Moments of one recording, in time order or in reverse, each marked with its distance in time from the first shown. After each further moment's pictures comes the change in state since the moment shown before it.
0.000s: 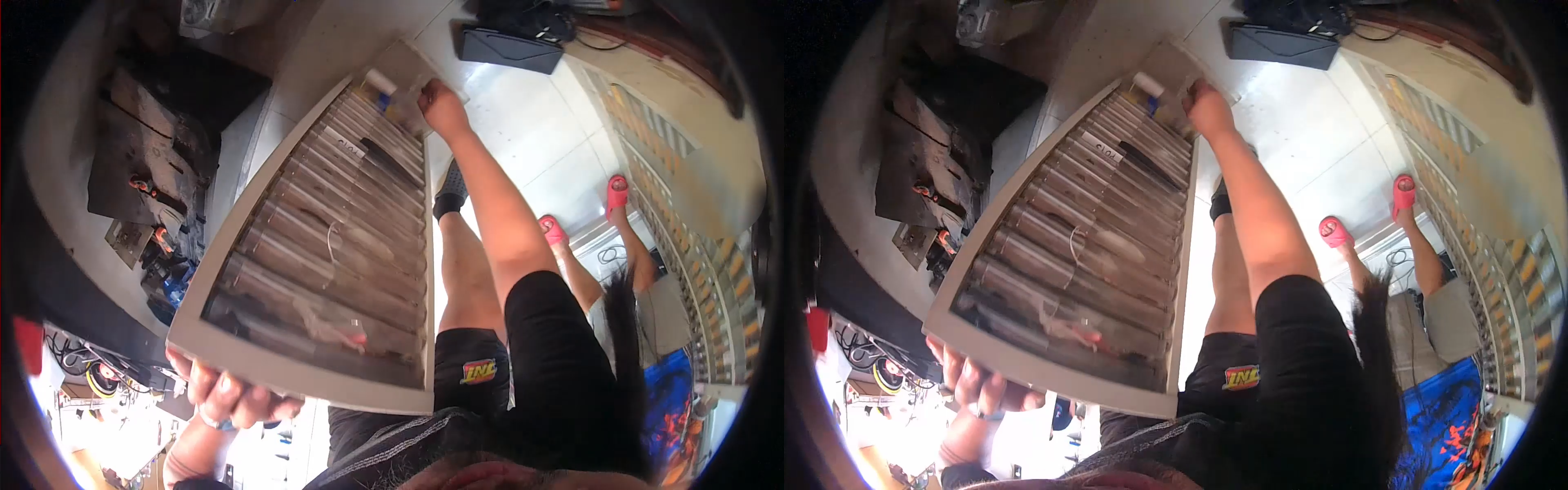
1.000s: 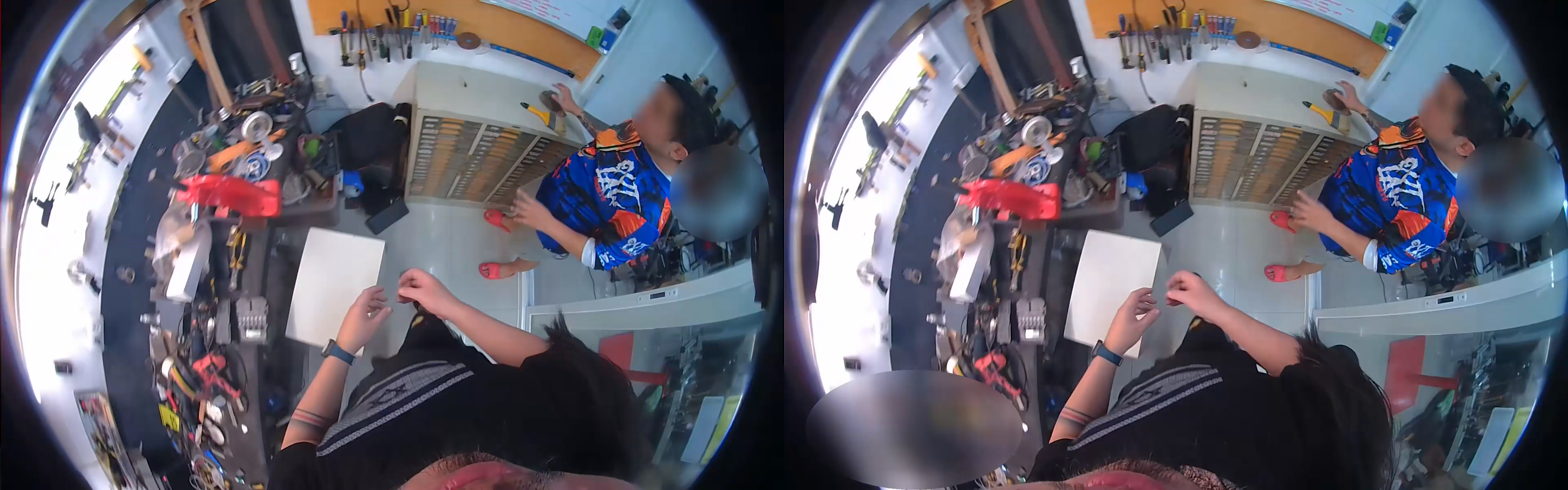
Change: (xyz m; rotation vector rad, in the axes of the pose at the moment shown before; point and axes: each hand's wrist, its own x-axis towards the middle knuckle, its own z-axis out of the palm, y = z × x) left_hand -0.107 0.274 -0.235 -1.044 -0.205 -0.217; right_hand -0.685 -0.454 -0.282 1.032 0.061 0.006
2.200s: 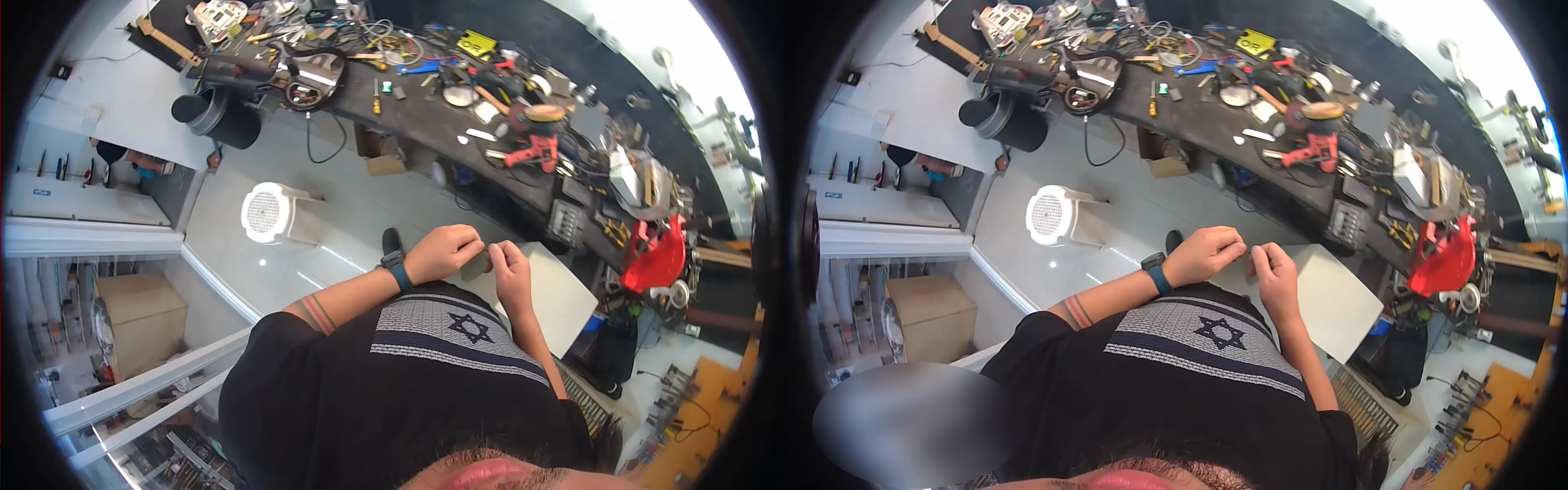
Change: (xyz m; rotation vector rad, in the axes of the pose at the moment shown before) left_hand -0.436 0.042 -0.025 0.023 1.444 -0.212; right_hand -0.121 0.055 0.408 -0.829 -1.298 -0.091
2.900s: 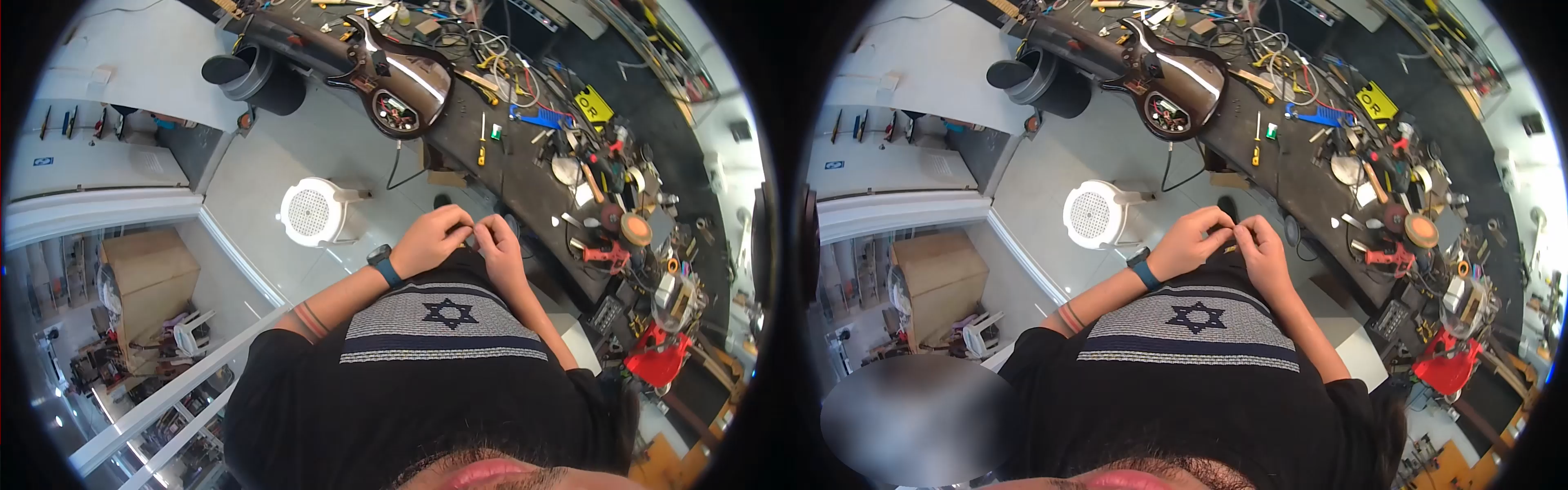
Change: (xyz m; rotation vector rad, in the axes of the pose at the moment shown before) left_hand 0.031 -0.110 -0.356 -0.053 0.296 -0.221; right_hand 0.278 -0.085 0.303 0.010 -0.330 0.020
